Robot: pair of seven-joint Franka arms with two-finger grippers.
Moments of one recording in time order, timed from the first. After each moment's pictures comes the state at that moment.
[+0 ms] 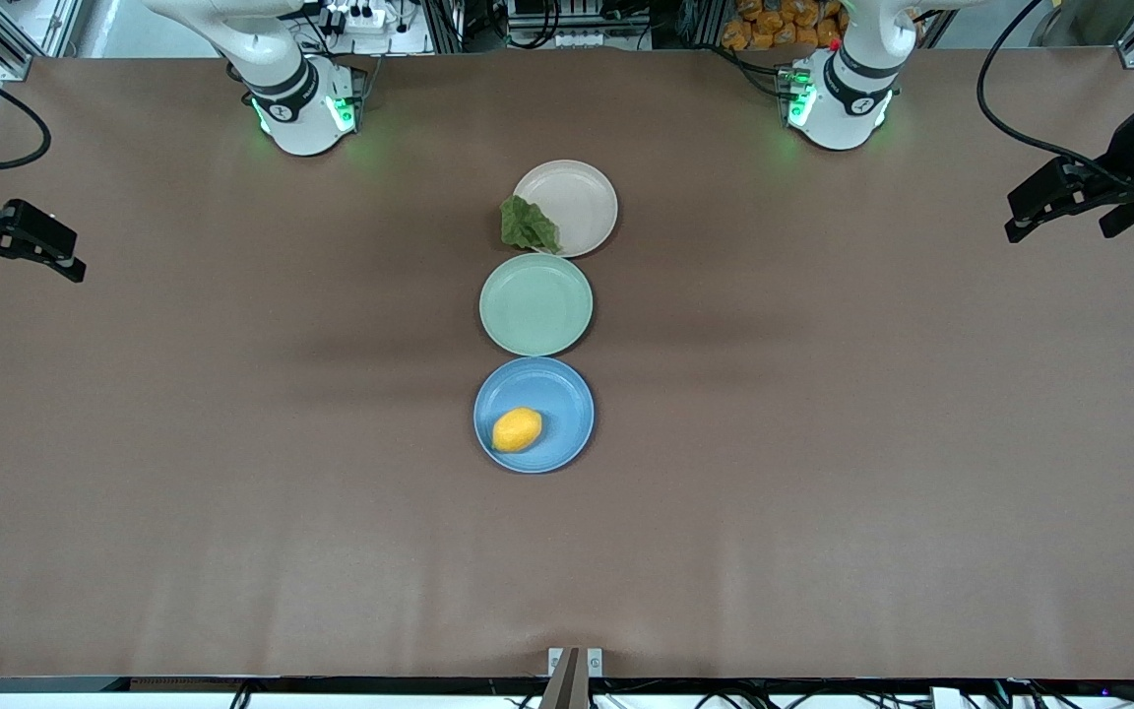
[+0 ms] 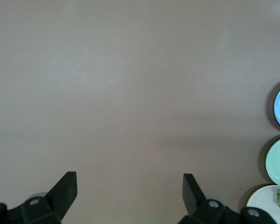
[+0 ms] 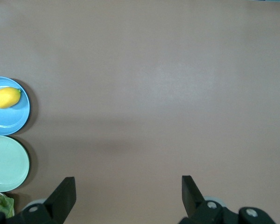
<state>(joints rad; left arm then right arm) -0.05 -0.03 -0.05 -1.51 0.01 1.51 -0.15 0.01 0.04 -0.02 -1.46 0.01 1.56 -0.07</state>
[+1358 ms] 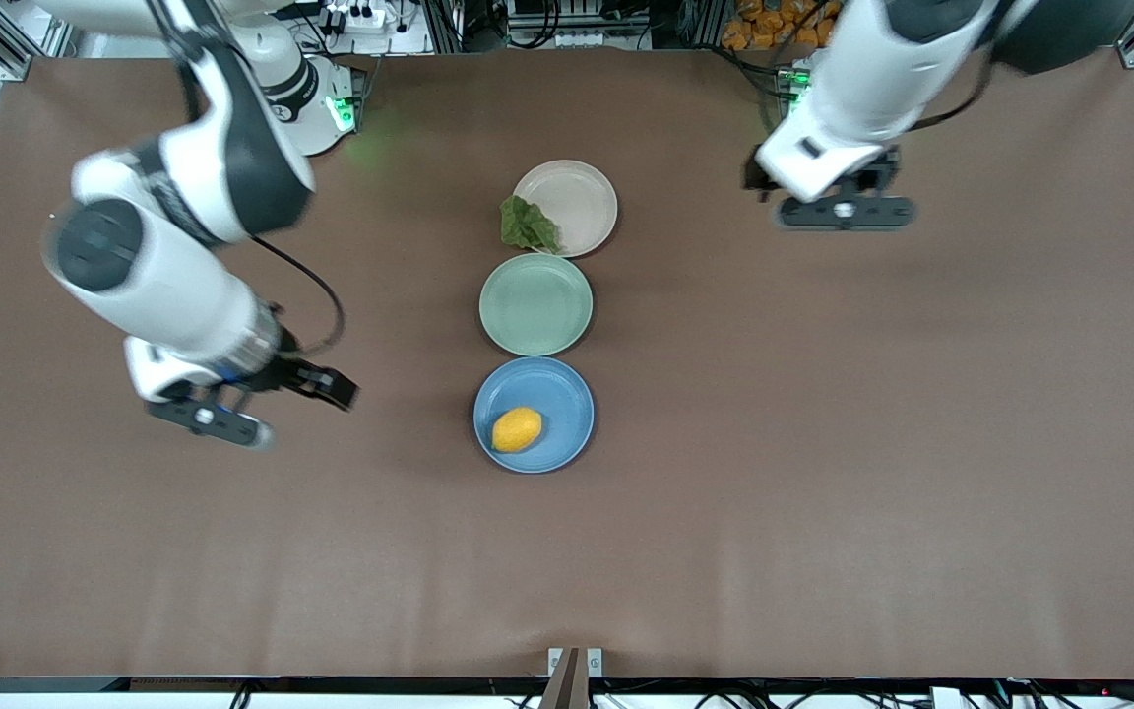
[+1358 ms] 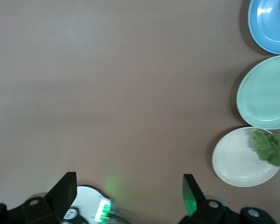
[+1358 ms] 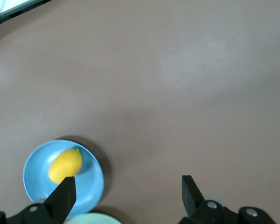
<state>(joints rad) -0.09 0.02 -0.51 -1.73 -0.04 1.54 -0.57 0.28 0.46 0.08 -1.38 -0.01 1.88 0.77</state>
